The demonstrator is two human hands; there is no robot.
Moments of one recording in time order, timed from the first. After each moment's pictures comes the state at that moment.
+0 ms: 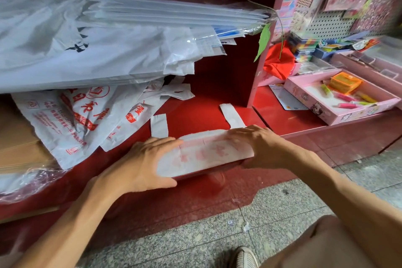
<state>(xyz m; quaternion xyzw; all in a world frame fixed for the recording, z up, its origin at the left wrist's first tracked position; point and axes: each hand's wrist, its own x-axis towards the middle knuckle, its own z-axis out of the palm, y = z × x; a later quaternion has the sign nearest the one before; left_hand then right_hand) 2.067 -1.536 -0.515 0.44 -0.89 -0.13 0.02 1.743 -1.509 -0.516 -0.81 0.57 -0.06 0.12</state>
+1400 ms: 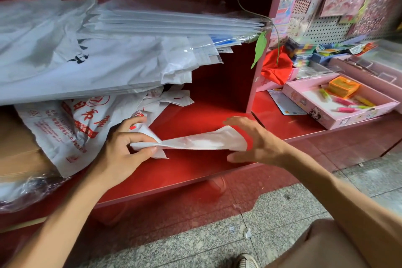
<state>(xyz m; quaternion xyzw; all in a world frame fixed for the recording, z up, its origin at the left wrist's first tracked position) 2.089 -1.542 -0.492 0.50 -0.77 -0.23 0.32 1.743 -1.518 -0.507 -0.77 0.55 -0.23 0.24</state>
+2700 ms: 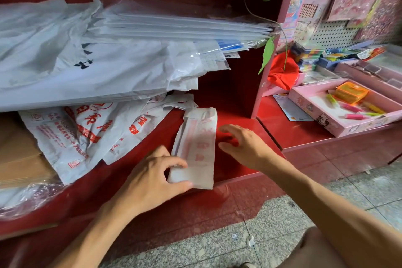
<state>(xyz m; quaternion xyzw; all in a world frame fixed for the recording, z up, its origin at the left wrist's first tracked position) 2.051 -1.521 -0.512 0.50 -0.83 -0.20 0.15 1.784 -1.544 -0.524 -0.73 0.63 -0.22 0.17</state>
